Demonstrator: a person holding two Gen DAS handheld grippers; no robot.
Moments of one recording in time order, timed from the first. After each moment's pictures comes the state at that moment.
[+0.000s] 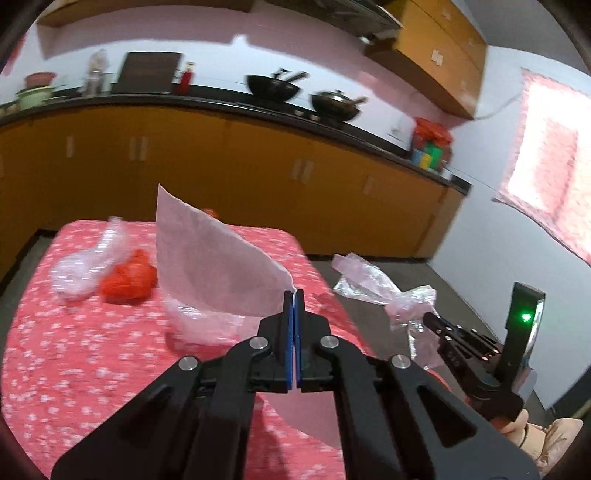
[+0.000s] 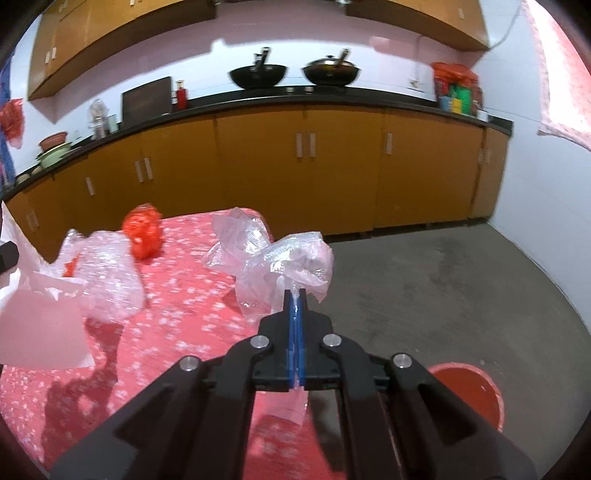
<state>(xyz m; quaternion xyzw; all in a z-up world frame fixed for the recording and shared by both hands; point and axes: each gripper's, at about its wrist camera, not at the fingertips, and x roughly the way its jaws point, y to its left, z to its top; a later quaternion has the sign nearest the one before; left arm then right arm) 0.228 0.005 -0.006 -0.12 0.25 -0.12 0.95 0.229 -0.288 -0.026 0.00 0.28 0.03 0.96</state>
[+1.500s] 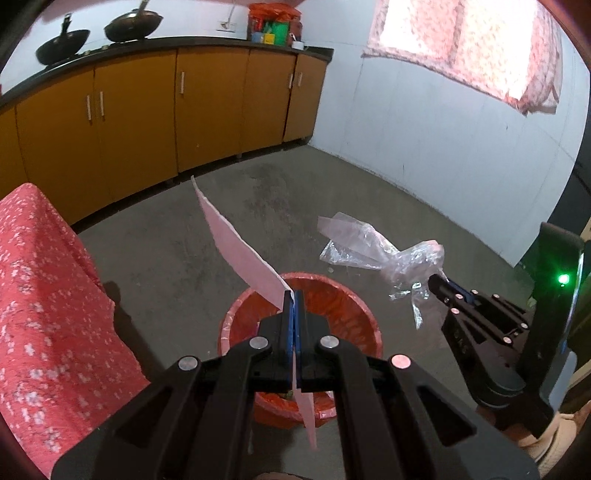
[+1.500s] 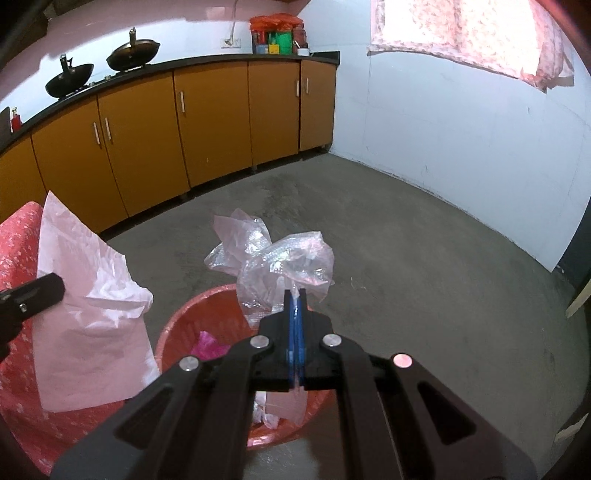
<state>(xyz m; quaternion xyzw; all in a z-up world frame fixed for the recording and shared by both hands) 0.244 -0.350 -0.123 0.05 0.35 -0.35 0.86 0.130 -0.580 -0.148 0.08 0.32 -0.25 0.91</state>
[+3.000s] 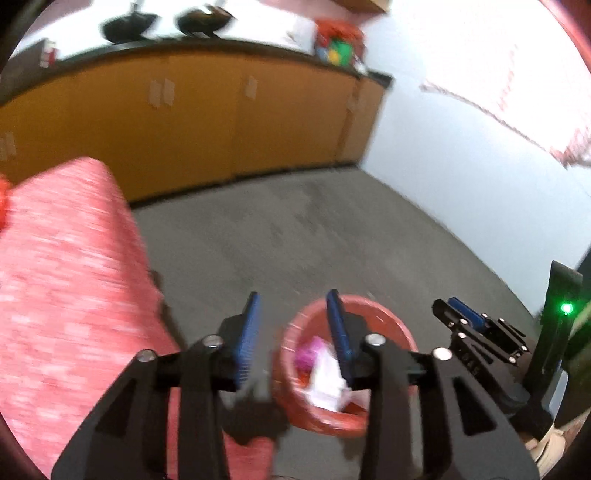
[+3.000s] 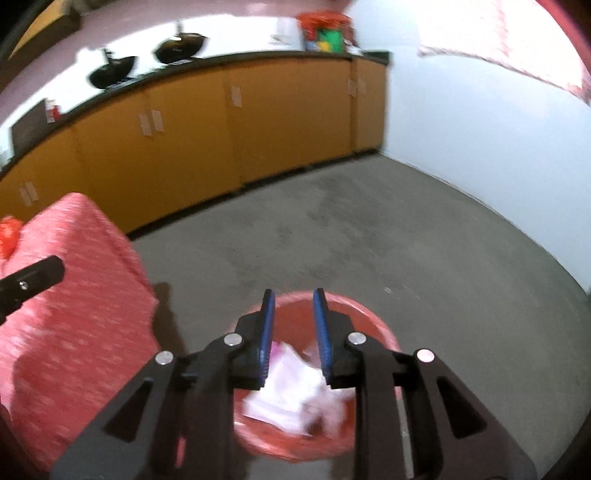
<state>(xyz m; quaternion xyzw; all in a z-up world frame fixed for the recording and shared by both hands) 0.271 -0.251 -0.090 -0.02 0.34 -0.25 0.91 0.188 -0.519 -0.120 0.08 0.32 -0.14 0.93</state>
